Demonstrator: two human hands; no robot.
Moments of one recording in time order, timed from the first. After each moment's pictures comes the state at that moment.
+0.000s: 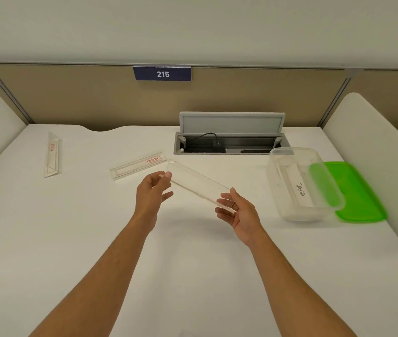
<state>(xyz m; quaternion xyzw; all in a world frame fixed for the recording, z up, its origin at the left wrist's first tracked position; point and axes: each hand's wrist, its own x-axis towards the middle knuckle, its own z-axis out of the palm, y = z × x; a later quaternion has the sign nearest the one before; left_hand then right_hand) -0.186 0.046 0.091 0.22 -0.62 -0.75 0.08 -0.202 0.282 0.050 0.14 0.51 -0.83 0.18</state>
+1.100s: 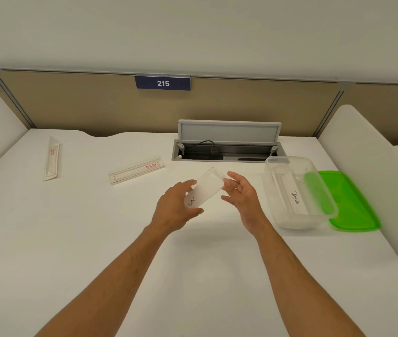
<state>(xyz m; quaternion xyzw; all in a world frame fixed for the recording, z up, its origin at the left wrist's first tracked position) -0.185 0.094 0.092 0.04 -0.94 -0.35 0.02 -0.226 0.289 0.093 -0.03 0.71 -0.70 0.08</state>
